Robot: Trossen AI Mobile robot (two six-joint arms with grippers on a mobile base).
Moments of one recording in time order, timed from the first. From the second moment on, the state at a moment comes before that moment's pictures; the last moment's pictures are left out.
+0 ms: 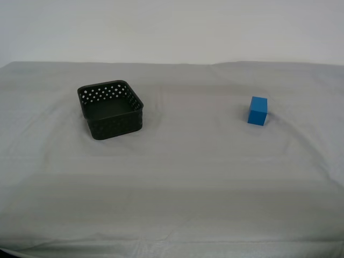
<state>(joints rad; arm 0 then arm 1) 0.00 1.05 0.52 0.62 -0.01 0.00 0.00 1.05 0.52 0.61 0.00 0.00</state>
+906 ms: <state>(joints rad) 0.00 1.05 0.52 0.55 -0.01 0.02 0.00 1.08 0.58 0.23 0.01 -0.07</state>
